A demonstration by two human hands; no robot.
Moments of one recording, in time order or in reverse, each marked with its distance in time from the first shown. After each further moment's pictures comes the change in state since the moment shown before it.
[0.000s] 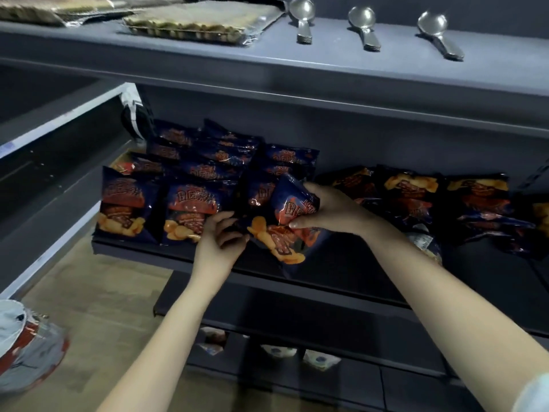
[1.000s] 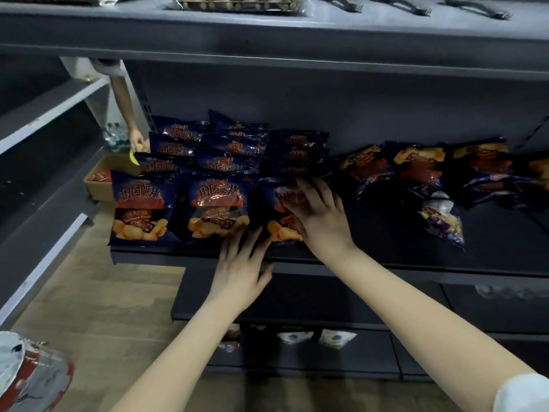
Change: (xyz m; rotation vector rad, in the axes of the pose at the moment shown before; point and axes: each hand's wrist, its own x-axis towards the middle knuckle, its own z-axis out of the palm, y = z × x) left_hand -0.002 -0.061 -0.062 1.285 -0.330 0.663; right_hand 0.010 -0.004 0.124 -0.834 0.636 -0.182
